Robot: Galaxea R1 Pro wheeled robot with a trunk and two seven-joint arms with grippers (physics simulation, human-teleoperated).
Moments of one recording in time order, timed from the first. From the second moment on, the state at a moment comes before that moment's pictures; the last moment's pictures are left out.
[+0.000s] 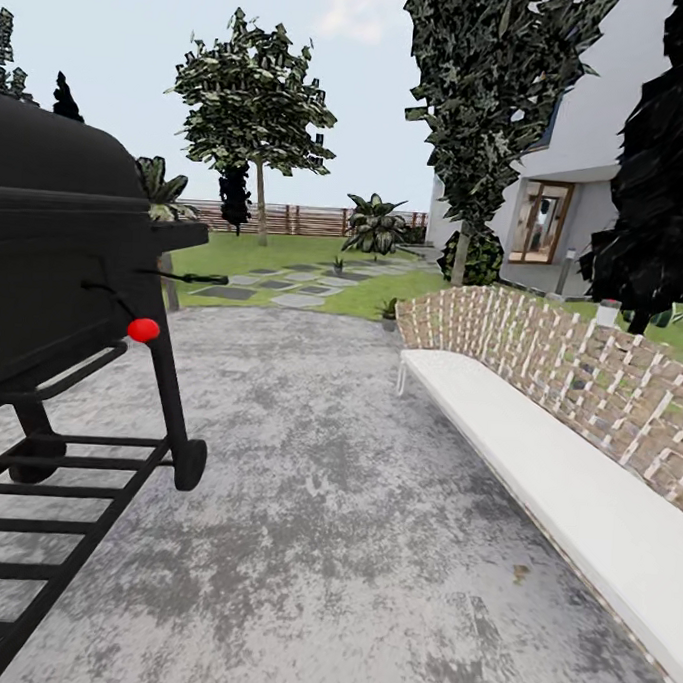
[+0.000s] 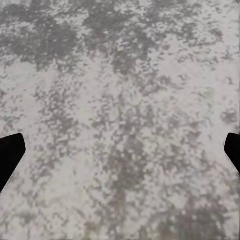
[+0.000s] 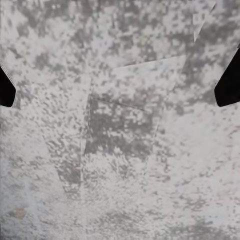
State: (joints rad) left arm -0.20 0.06 -0.01 -0.33 -0.04 -0.30 0.00; right arm -0.03 -0.05 0.00 -0.54 0.07 -0.33 -0.10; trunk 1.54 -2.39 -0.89
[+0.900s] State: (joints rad) left arm -0.20 0.06 -0.01 -0.33 -0.04 -0.30 0.00; right arm -0.03 -0.05 0.00 -0.54 0.07 -0.33 -0.10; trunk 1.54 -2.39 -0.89
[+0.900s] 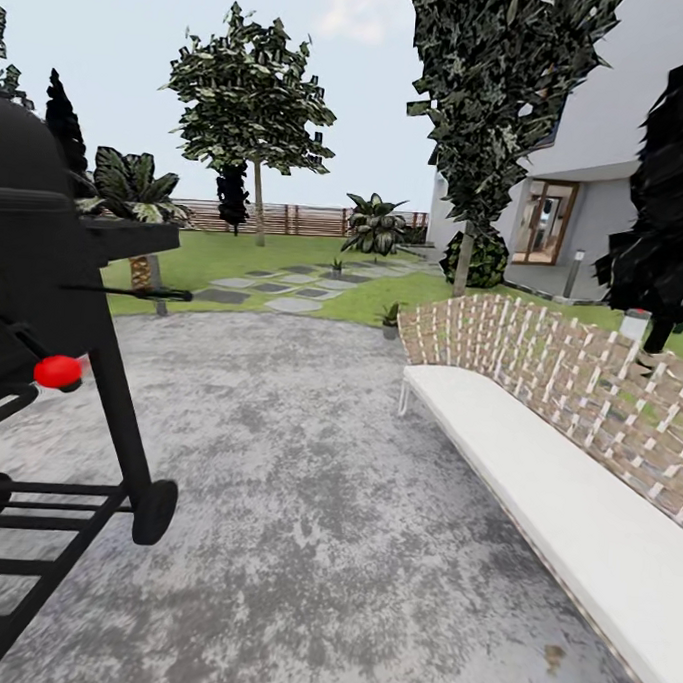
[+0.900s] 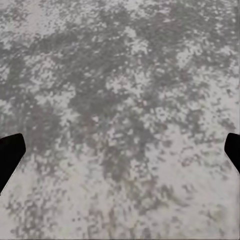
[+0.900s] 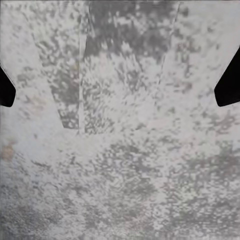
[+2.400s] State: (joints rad) left arm -0.20 0.06 -0.01 -0.31 -0.04 -0.30 0.00; right arm -0.03 -0.05 0.00 -0.54 0.07 -0.33 -0.10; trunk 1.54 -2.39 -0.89
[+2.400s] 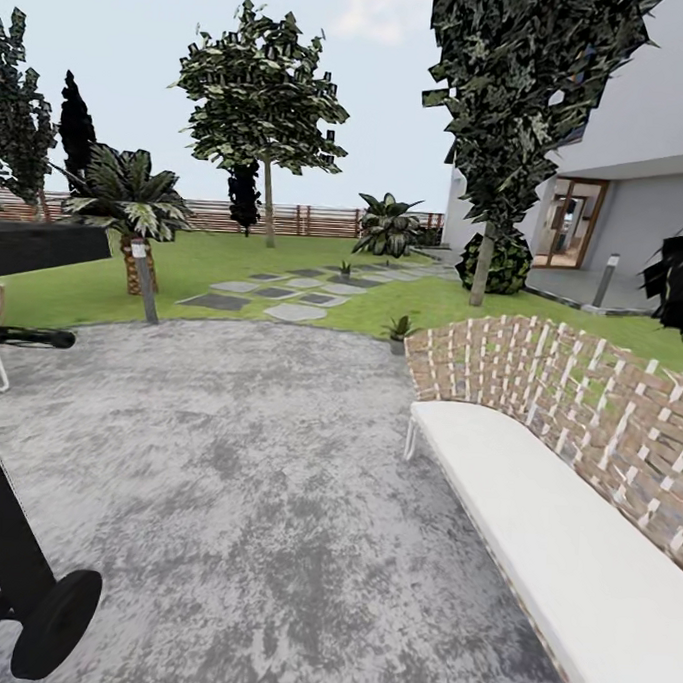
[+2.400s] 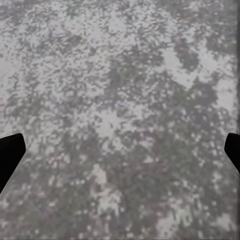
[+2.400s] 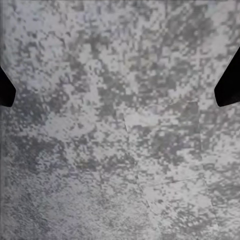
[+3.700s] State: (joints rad) left arm -0.20 0.06 -0.01 -0.31 -0.04 -0.30 0.00; right arm -0.03 -0.05 0.00 -0.53 0.07 -0.33 -0.10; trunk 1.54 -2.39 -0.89
